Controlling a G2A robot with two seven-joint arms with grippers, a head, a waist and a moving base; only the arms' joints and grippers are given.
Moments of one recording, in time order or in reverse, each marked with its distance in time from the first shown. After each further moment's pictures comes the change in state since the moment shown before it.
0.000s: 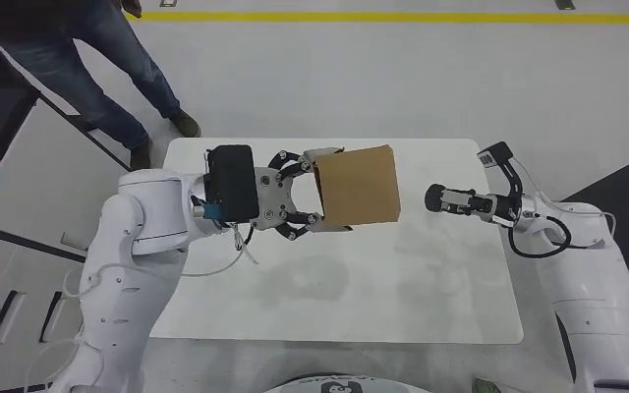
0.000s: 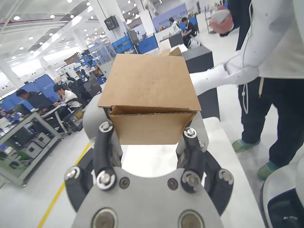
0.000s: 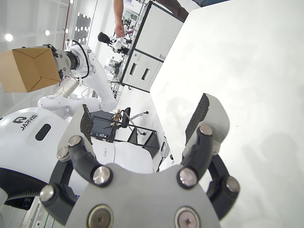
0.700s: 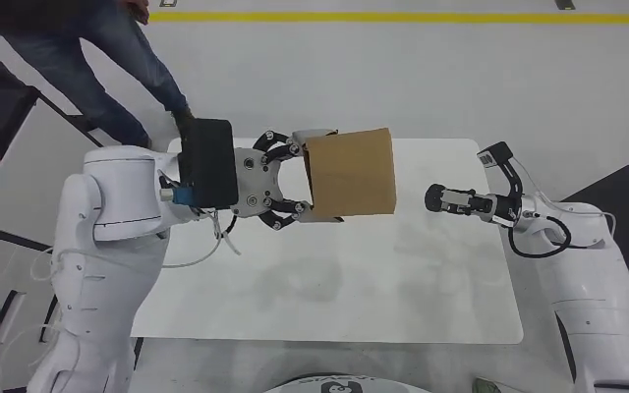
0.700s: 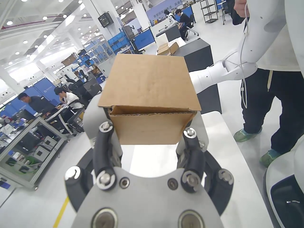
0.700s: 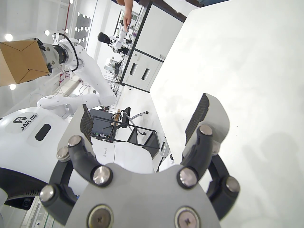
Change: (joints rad) left arm -0.090 0.040 -0.031 -0.026 -0.204 0.019 -0.158; right arm 0.000 0.000 0.000 0.000 0.000 0.000 0.000
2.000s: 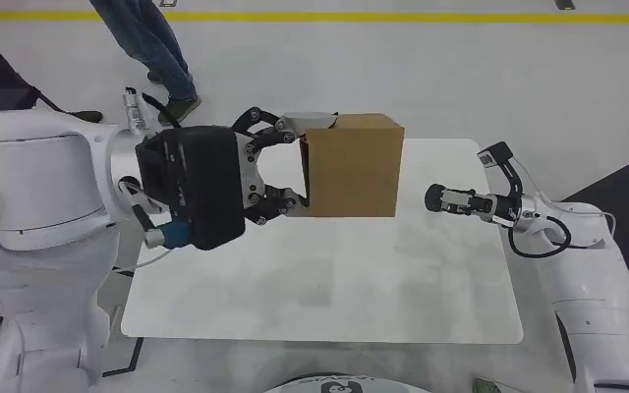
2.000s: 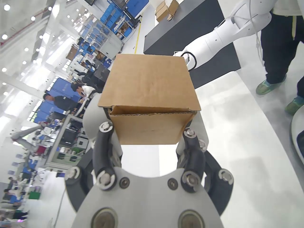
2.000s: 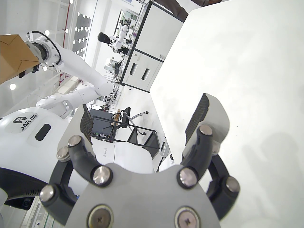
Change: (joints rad) left arm -0.243 0.088 -0.027 -0.134 -0.077 -0.019 -0.267; right arm 0.000 0.000 0.000 0.000 0.000 0.000 0.000
